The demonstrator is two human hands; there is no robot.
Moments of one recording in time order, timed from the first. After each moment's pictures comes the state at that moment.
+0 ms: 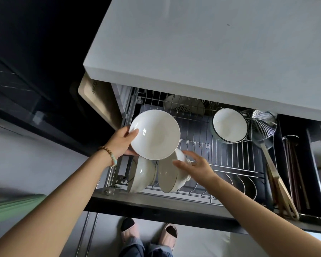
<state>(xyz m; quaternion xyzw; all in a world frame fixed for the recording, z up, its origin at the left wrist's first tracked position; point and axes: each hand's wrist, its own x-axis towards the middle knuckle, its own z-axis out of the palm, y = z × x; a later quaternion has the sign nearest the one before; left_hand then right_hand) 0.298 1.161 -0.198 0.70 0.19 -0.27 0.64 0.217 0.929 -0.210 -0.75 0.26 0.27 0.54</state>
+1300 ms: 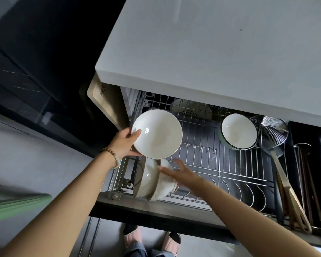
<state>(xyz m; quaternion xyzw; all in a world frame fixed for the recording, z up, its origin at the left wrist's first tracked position) 0.306 1.174 -0.201 0.68 0.22 -0.26 0.65 0.232 0.975 -0.238 -0.70 0.23 0.42 0.53</state>
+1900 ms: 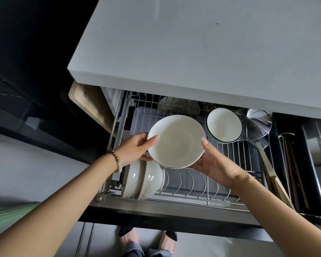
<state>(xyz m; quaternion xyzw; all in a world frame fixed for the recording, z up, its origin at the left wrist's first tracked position) 0.293 1.119 -0.185 0.71 0.02 -0.38 0.59 0.231 0.874 -0.185 -0.52 0.17 0.31 0.78</state>
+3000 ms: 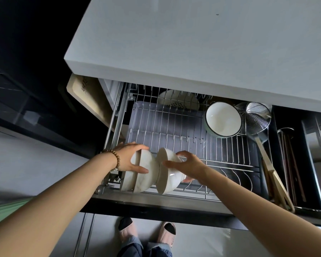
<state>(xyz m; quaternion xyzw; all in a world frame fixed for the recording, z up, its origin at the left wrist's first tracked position) 0.287 1.149 -0.225 0.85 -0.20 -0.46 0.16 0.226 0.924 -0.217 -0.78 0.26 0.36 0.44</state>
